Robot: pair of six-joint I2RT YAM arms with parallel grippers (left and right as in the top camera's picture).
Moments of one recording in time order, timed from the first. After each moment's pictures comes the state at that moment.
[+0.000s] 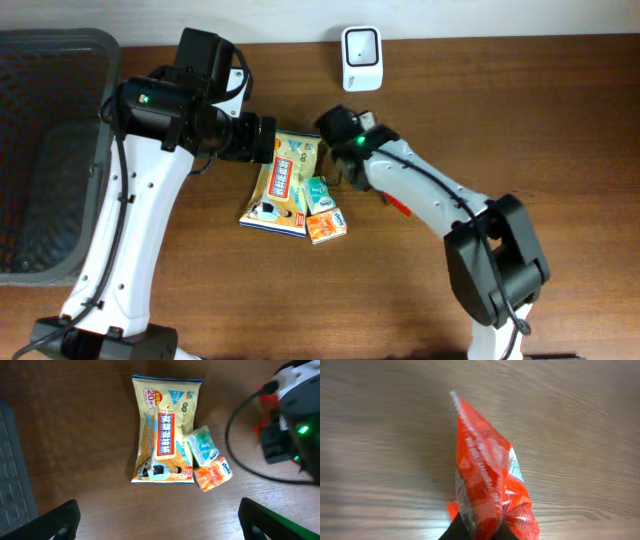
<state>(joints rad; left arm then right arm) -0.27 1.68 1.92 -1.41 0.04 -0.13 0.57 2.01 1.52 -0.87 0.49 0.25</state>
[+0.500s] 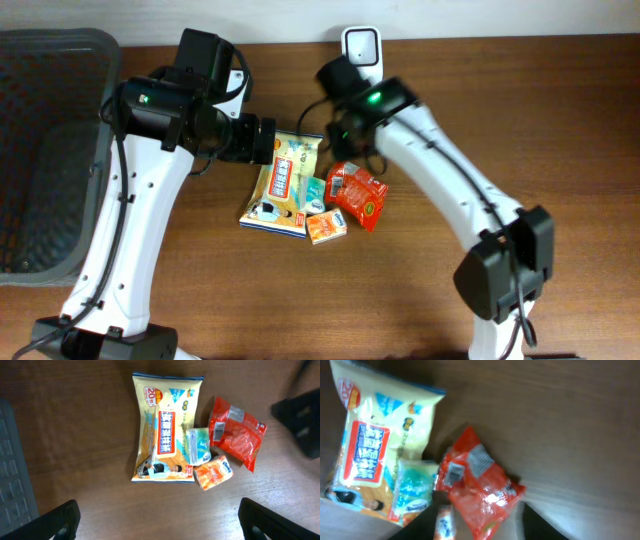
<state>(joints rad) -0.27 1.68 1.92 -1.42 0.04 -0.13 0.49 2.02 1.94 -1.20 0.09 0.32</state>
